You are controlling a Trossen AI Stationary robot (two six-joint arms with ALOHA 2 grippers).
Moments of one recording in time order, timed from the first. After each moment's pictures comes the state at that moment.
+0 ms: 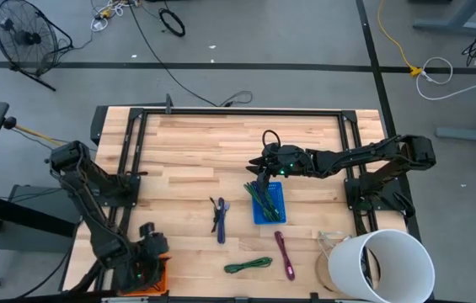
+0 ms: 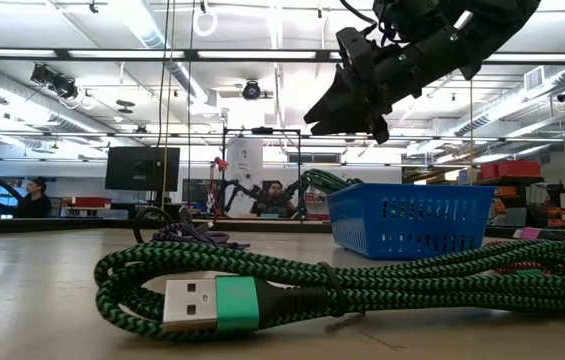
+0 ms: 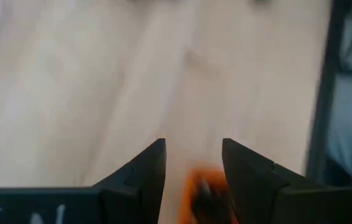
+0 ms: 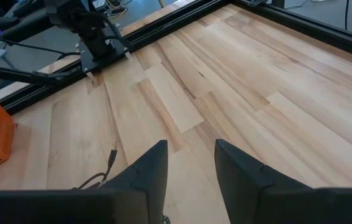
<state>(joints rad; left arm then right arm) -1.07 1.53 0.99 -0.73 -0.52 -1.34 -0.06 1.48 0.77 0.27 0.14 0.41</state>
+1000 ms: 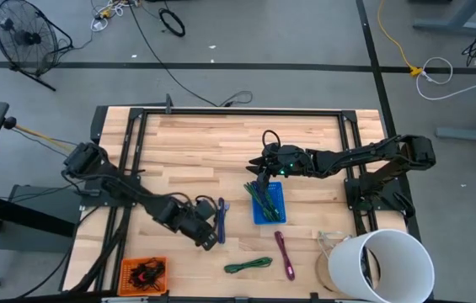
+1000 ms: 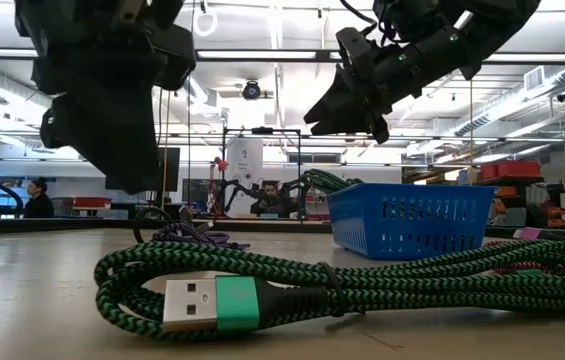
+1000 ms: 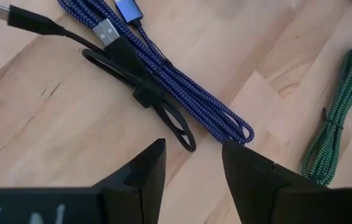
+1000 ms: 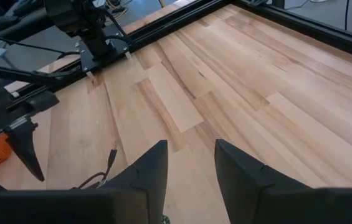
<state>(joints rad) -0.49 1.65 0.99 -0.42 -0.25 -1.19 -0.06 1.48 0.77 0.27 0.14 0.40</state>
